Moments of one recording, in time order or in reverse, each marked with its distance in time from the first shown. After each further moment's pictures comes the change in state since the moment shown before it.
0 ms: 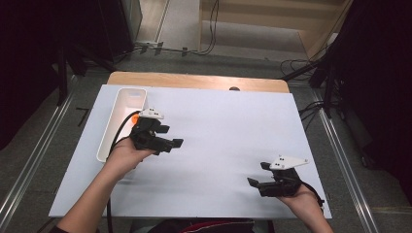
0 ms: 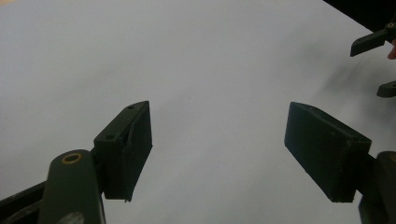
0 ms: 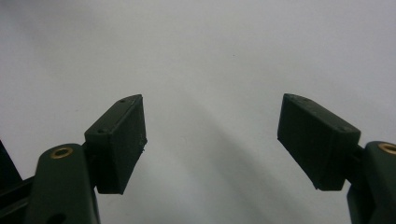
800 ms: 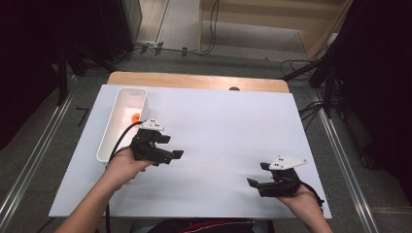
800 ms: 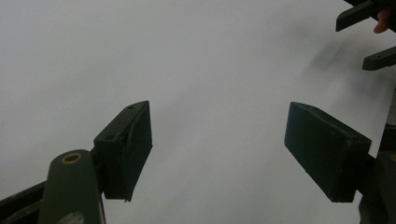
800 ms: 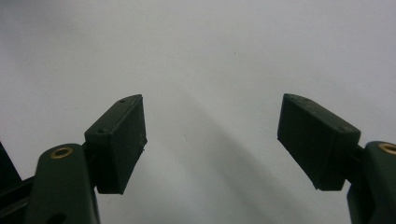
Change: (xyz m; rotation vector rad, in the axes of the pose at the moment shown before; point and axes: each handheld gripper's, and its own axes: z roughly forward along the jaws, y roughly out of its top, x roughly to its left) left arm -0.014 -0.023 0.004 0.027 -0.030 0.031; right arm 0.001 0.000 0.001 0.007 -0.004 -0.005
